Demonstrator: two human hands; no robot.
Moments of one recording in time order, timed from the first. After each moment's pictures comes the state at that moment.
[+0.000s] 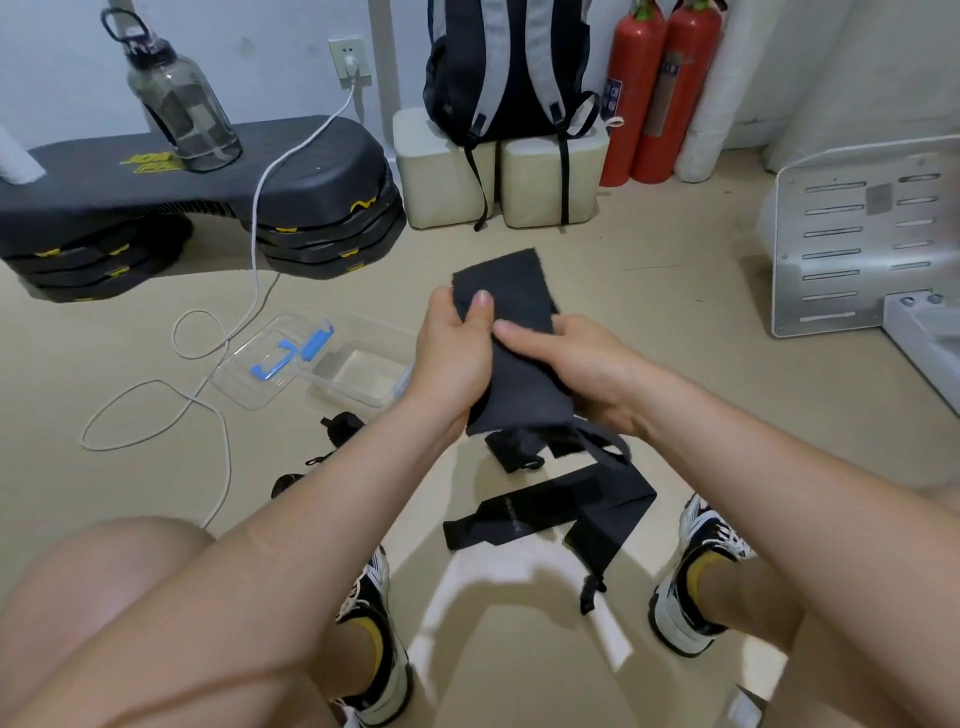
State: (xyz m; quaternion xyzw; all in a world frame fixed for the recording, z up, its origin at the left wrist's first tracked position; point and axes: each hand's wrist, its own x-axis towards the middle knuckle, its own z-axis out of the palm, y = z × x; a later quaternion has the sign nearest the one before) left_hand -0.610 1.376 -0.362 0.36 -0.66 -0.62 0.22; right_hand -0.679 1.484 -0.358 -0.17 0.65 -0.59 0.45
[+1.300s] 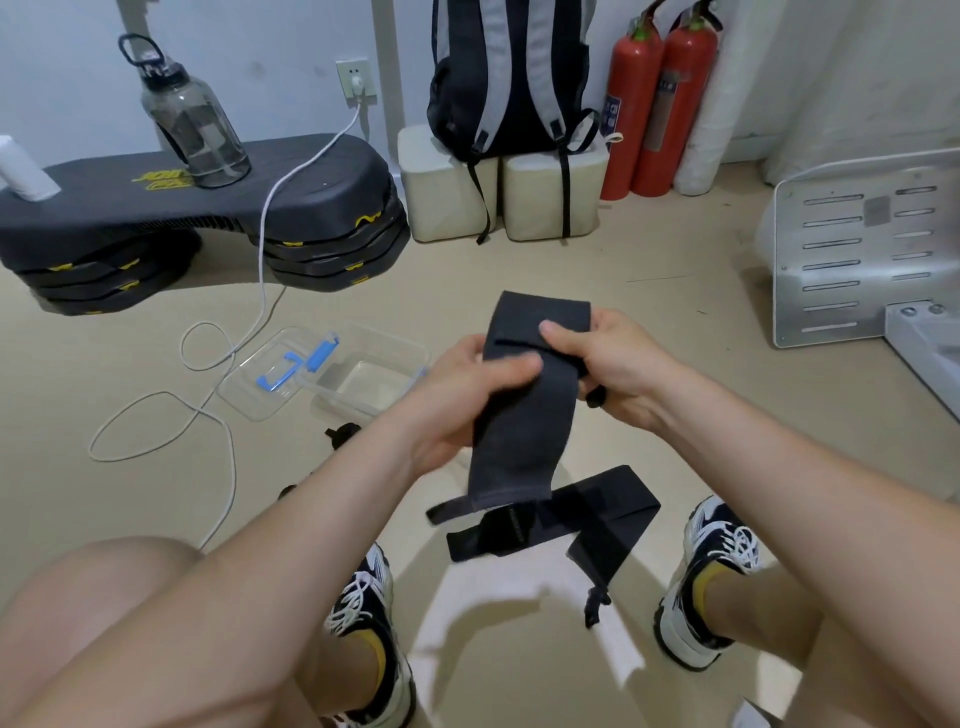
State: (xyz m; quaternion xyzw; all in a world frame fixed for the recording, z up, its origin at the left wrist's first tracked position) left_hand -0.586 1.371 -0.360 0.29 -0.60 -0.75 -0.02; right_hand -0.695 1.490 -0.353 -0.12 0.64 -0.65 0.39
